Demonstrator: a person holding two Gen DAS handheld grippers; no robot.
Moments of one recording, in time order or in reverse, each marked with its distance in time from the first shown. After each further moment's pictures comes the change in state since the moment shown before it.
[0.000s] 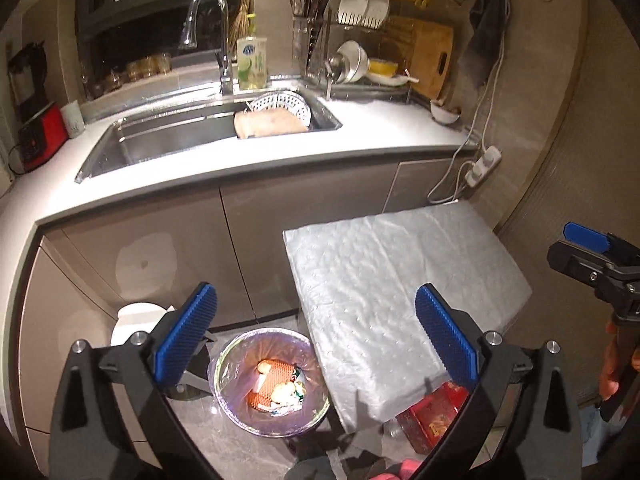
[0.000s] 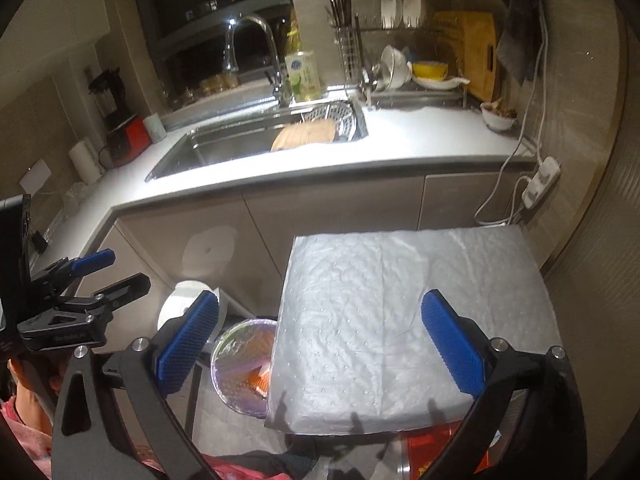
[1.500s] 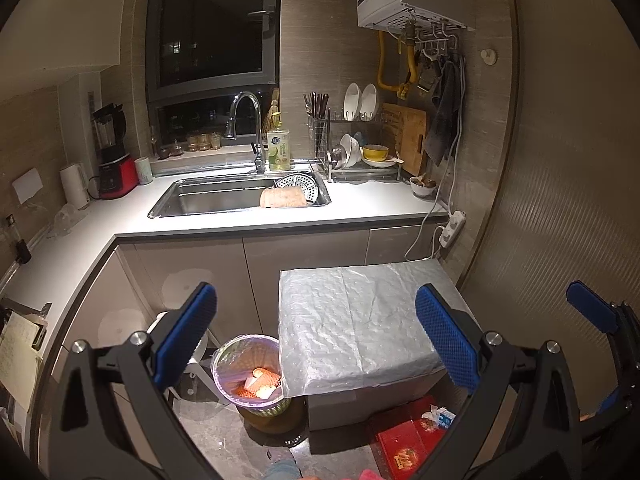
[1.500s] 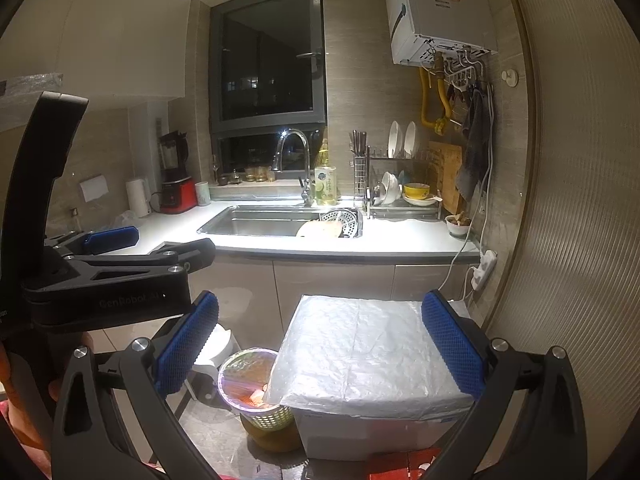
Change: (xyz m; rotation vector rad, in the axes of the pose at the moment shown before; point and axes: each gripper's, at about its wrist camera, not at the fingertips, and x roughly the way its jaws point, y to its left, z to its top) left arm -0.240 -0.190 -0.069 -0.067 -0.260 0.193; right arm -0.269 0.004 -0.112 -0.158 -0.369 0.027
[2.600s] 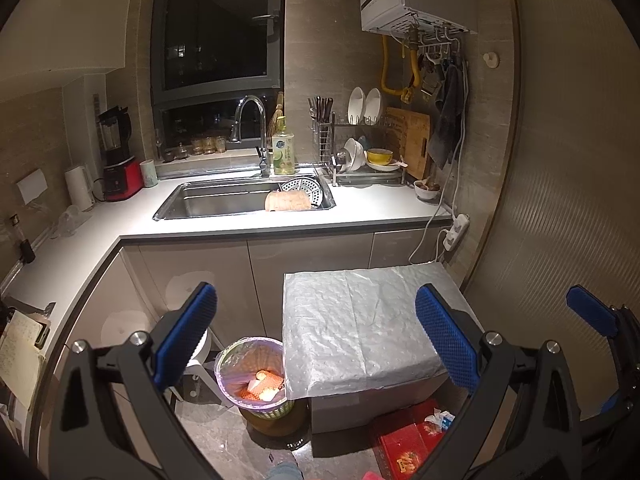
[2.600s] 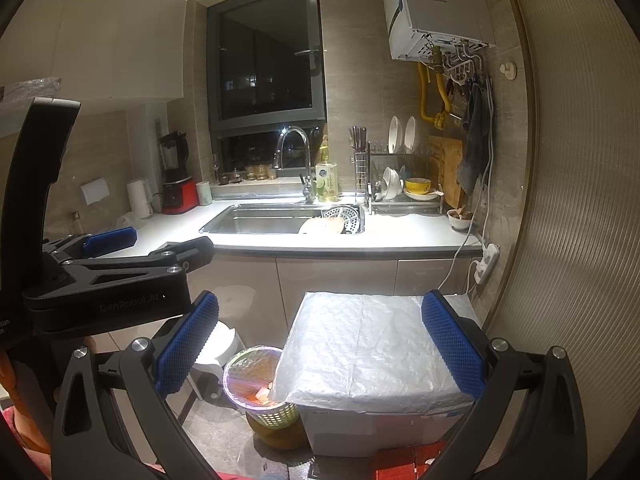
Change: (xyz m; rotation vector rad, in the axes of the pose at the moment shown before) left arm -0.002 -0.003 0.001 -0.004 -0.016 0.020; right arm 0.002 -0.004 0.000 0.016 0.010 0.007
